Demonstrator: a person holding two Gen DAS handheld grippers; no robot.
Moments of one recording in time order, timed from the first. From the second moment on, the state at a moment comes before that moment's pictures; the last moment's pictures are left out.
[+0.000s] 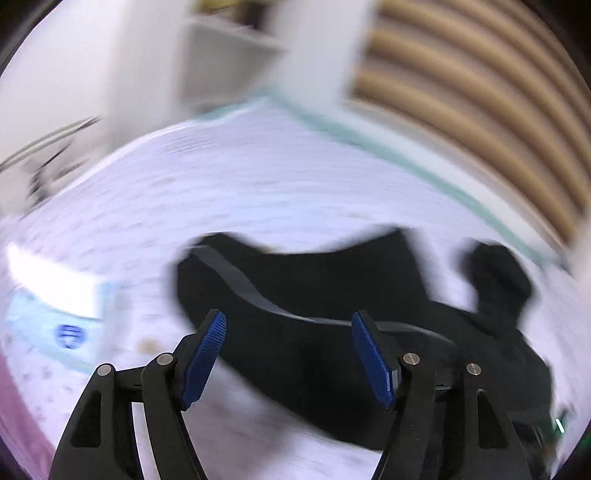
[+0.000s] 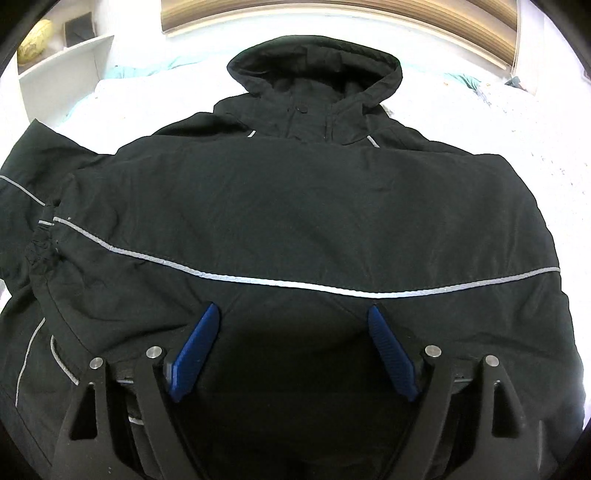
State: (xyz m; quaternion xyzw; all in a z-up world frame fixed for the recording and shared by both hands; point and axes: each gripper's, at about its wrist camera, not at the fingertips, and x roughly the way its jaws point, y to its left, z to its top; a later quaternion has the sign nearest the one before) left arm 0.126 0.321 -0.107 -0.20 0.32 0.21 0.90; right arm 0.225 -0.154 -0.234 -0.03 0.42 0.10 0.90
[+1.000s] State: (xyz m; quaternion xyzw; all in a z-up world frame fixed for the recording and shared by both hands) left arm 0.163 0.366 -0.150 -0.11 0.34 0.36 0.86; right arm 0.222 -0.153 -0.233 -0.03 0.42 0.09 0.90
